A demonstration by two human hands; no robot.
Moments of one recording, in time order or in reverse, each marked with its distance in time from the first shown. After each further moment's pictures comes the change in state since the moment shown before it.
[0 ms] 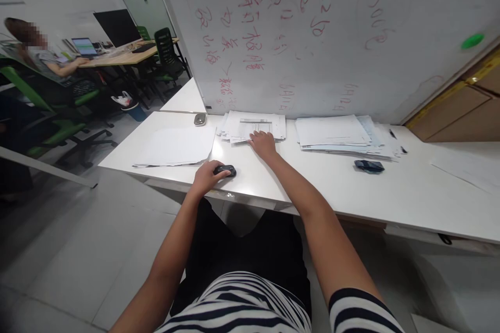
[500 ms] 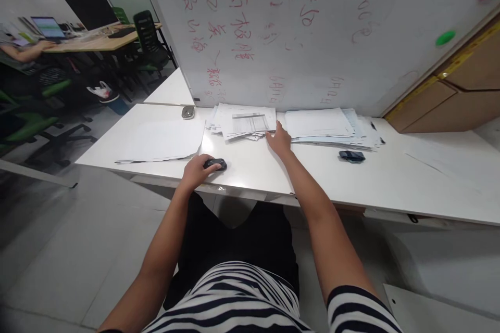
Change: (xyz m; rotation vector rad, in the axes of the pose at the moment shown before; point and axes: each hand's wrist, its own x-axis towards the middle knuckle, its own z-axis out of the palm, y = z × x) left_hand 0.002 -0.003 0.003 0.017 0.005 0.006; right_hand -0.042 0.068 -0.020 0.252 0.079 0.532
